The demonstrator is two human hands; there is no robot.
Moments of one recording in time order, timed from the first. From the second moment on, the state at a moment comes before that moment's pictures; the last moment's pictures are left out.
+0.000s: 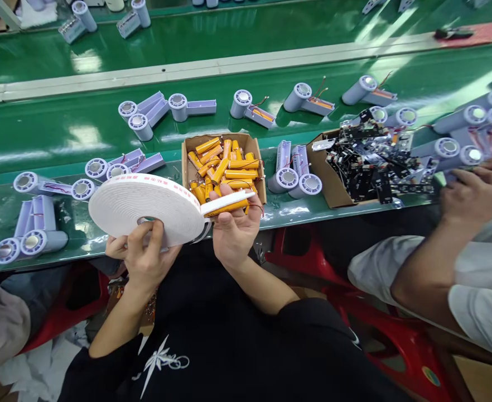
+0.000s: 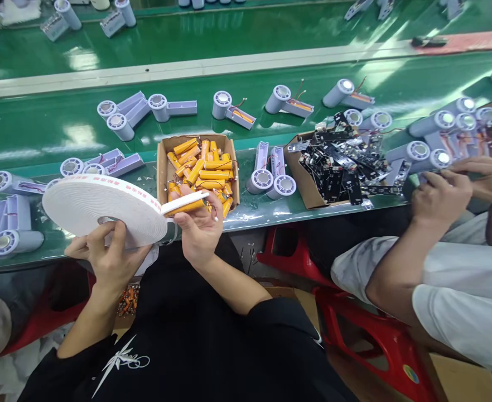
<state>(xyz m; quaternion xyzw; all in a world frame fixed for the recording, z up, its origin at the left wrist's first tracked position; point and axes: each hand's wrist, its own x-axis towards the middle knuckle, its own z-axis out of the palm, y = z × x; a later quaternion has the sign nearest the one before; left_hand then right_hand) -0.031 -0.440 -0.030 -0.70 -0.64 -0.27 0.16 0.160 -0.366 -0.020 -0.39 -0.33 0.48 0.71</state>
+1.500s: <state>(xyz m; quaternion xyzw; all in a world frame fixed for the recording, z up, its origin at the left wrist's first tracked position) 0.032 0.036 -0.011 -0.87 -0.44 -0.02 -0.24 0.298 -0.083 0.045 -0.38 -0.75 0.33 0.43</state>
